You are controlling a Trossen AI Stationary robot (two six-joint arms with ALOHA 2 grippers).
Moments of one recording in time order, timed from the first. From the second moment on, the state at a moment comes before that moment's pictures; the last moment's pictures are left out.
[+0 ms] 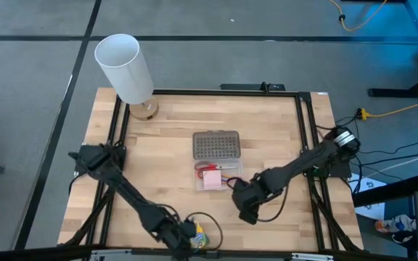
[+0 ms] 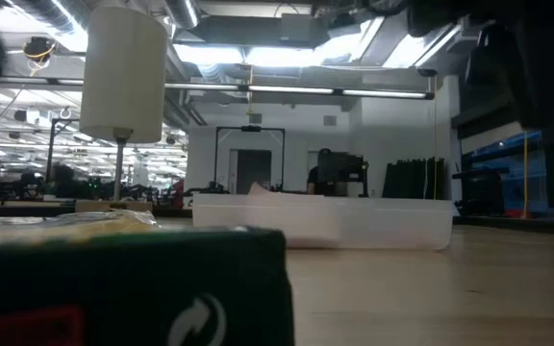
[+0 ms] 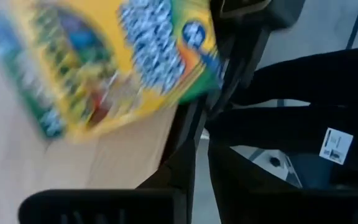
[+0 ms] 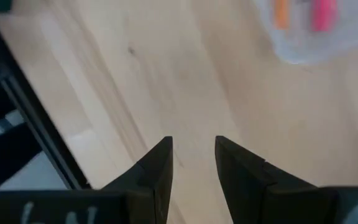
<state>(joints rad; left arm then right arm) -0.73 2.02 1.48 -0.51 0.04 -1.17 0.50 1.77 1.36 -0.94 -0.09 0.92</state>
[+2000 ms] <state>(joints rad) -0.48 2.03 1.56 -0.70 0.03 -1.08 0.63 1.71 1.01 -0.27 0.34 1.37</state>
